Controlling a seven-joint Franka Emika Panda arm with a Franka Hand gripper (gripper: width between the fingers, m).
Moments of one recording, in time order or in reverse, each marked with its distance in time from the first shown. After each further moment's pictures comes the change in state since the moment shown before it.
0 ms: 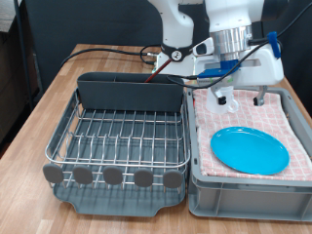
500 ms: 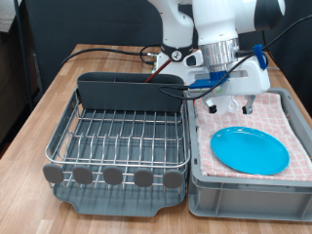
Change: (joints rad) arm -0.009 0.040 0.015 -0.013 0.254 0.019 -0.271
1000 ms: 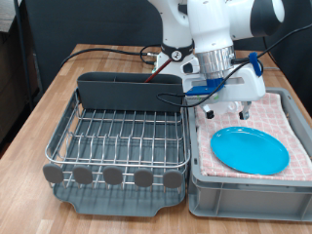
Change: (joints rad) arm 0.000 0.049 0.005 0.019 0.123 0.007 -0.141
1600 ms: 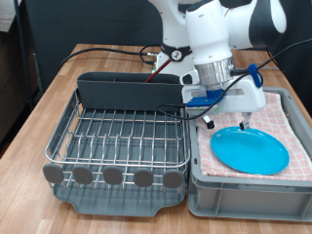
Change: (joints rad) arm -0.003 0.085 0.002 0.071 0.087 0.001 -0.102
